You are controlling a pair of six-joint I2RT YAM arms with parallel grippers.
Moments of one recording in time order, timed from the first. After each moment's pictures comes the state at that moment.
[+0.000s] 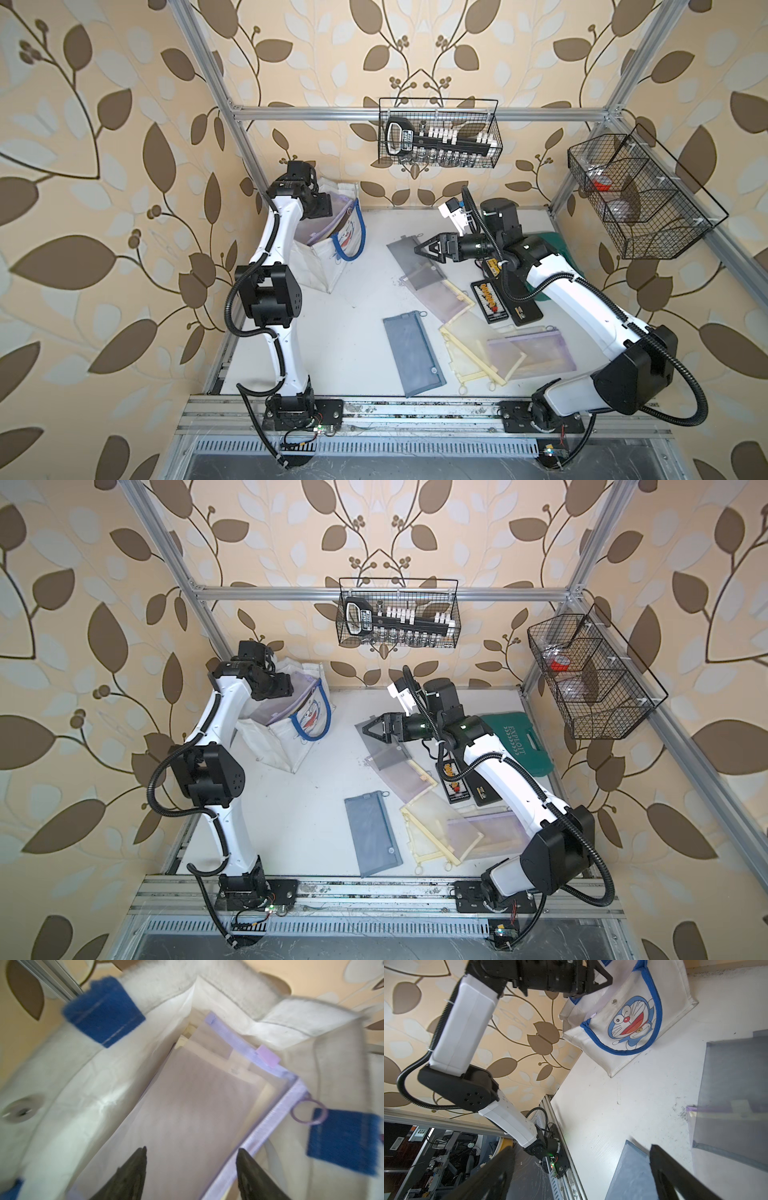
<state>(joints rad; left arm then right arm) 0.05 1.99 2.11 -1.00 0.07 -0.13 0.45 1.47 1.38 -0.44 -0.73 0.47</state>
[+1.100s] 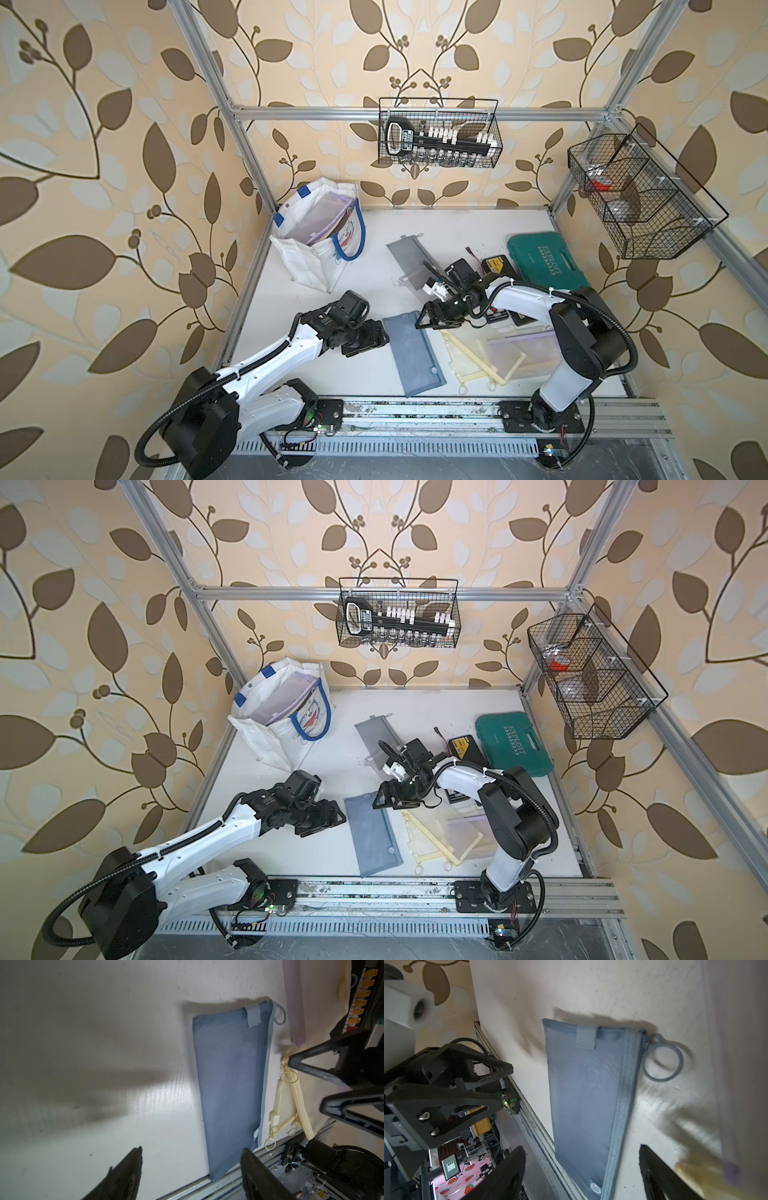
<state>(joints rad) -0.61 1.12 0.58 -0.55 0.31 -0.87 0.55 1.72 0.96 -0.49 -0.71 0.39</state>
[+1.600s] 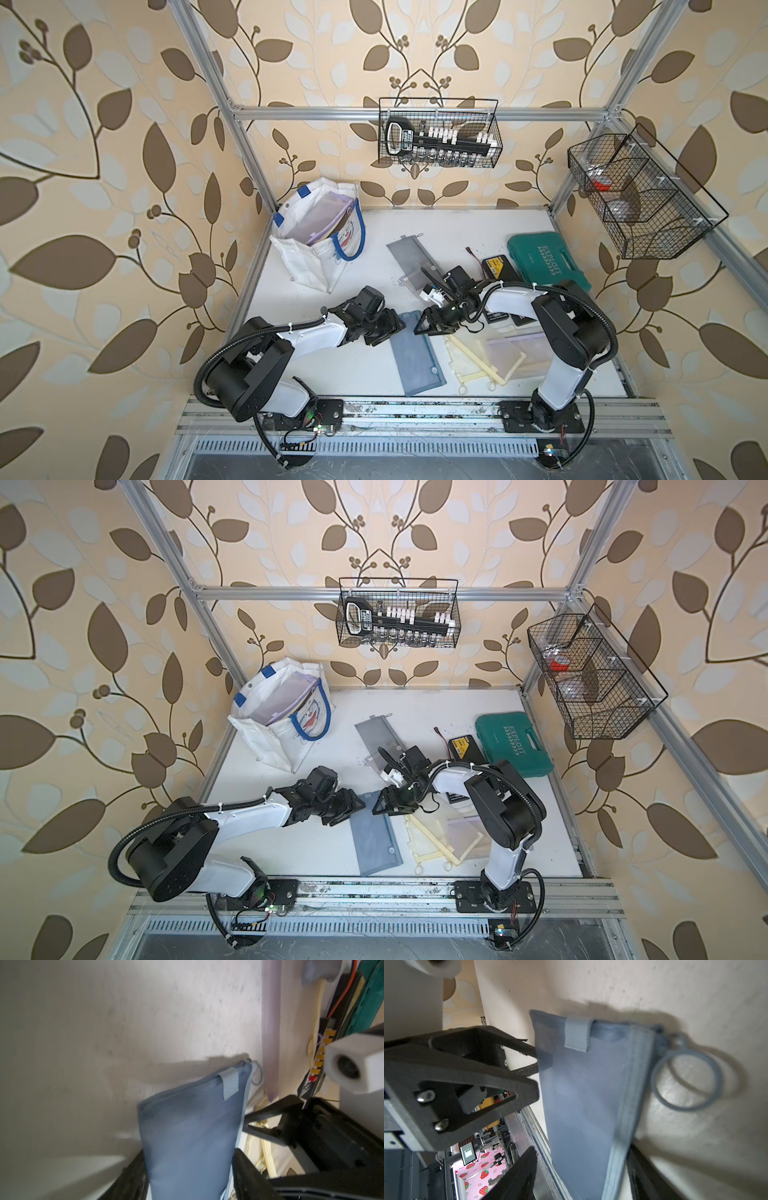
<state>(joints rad) -0.62 1.45 0.56 -0.03 0.34 -1.11 0.55 1.80 0.90 -0.32 -0.80 0.42</state>
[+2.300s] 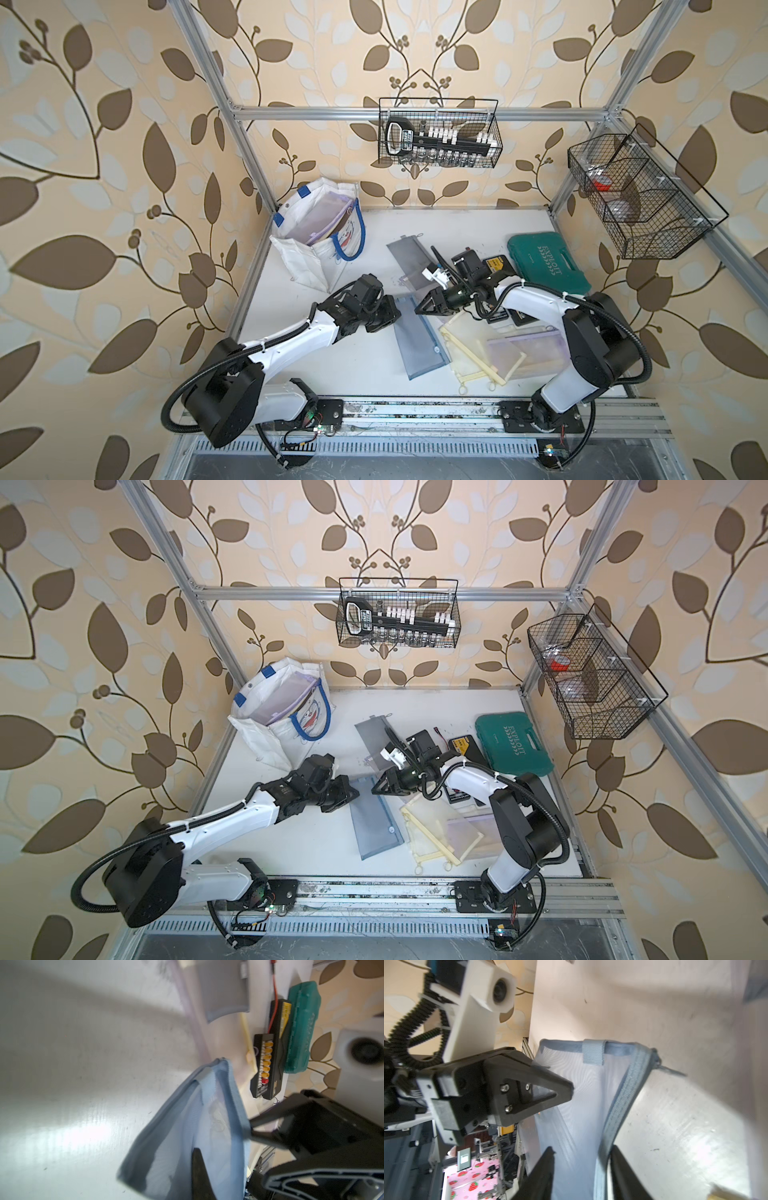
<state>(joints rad) -0.64 1.23 0.75 -0.30 0.25 -1.00 0.49 1.61 1.01 -0.36 -0.84 0.43</state>
